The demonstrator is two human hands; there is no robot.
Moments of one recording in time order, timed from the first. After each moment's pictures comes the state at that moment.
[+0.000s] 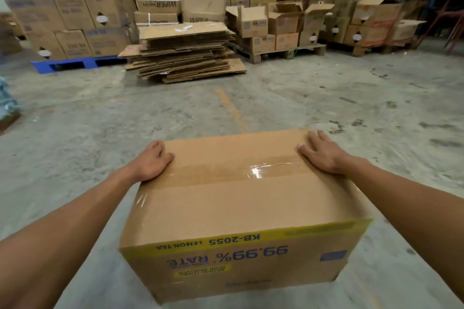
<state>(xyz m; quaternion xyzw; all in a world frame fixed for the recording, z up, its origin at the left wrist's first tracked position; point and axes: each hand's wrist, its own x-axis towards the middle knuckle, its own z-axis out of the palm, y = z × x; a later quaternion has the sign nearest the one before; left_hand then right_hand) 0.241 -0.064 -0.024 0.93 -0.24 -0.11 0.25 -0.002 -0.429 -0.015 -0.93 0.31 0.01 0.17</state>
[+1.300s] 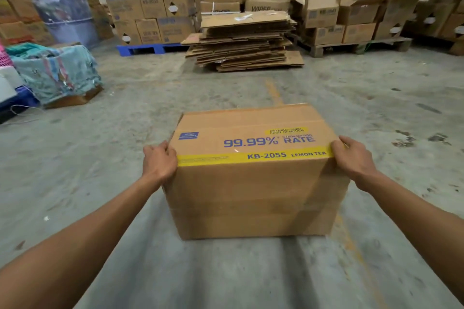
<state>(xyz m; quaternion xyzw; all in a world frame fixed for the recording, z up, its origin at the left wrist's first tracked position) 0.199 -0.027 -0.062 0.94 0.01 0.06 0.34 0.043 -0.425 -0.042 -0.85 0.32 -0.16 0.39</state>
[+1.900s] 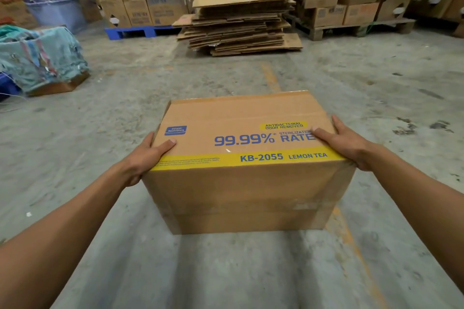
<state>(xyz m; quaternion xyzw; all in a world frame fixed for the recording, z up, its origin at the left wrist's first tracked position) 0.218 -0.027 -0.071 0.82 0.00 -0.15 0.55 0.084 -0.459 -0.052 -0.83 0.26 -0.01 0.50</state>
